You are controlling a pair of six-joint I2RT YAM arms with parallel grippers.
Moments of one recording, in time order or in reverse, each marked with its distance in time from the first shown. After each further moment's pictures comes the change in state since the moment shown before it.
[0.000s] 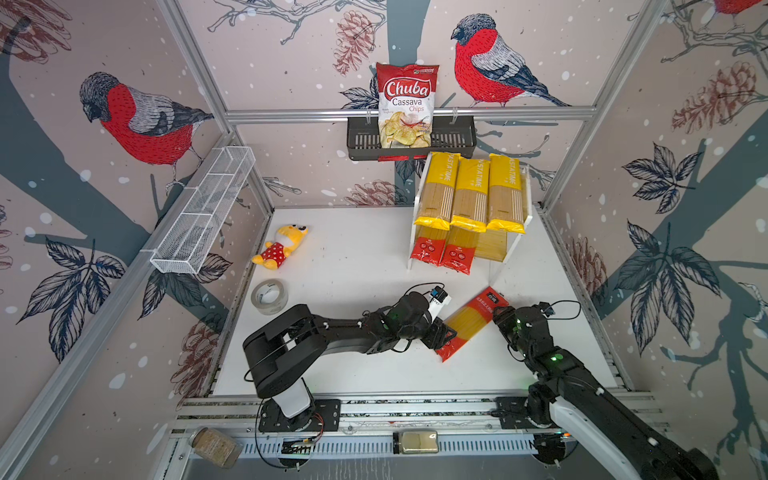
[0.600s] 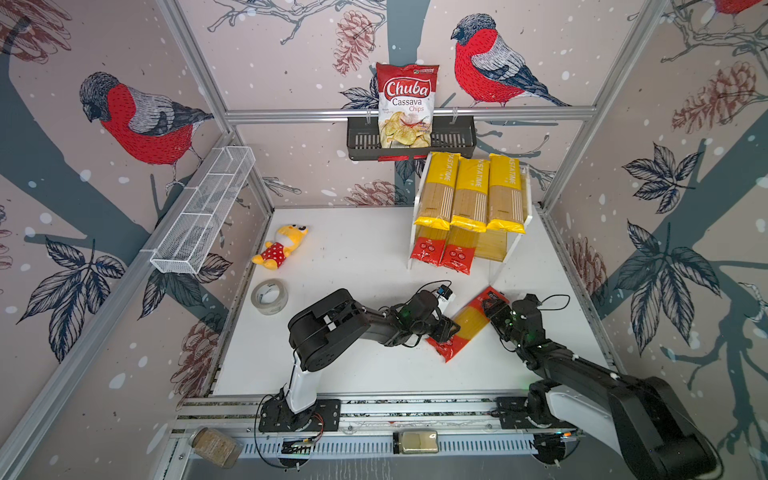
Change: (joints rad) left arm 0.015 0.252 0.095 0.134 0.017 -0.033; right arm -0.037 0.407 -0.023 0.495 -0.163 -0.032
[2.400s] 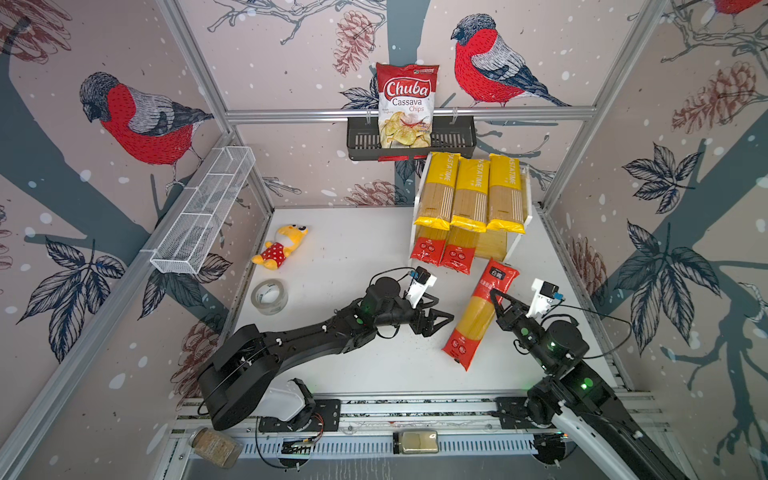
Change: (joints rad) left arm 0.102 -0.565 -0.196 -0.015 0.208 0.040; right arm 0.272 -0.828 0.171 -0.413 0.068 -0.335
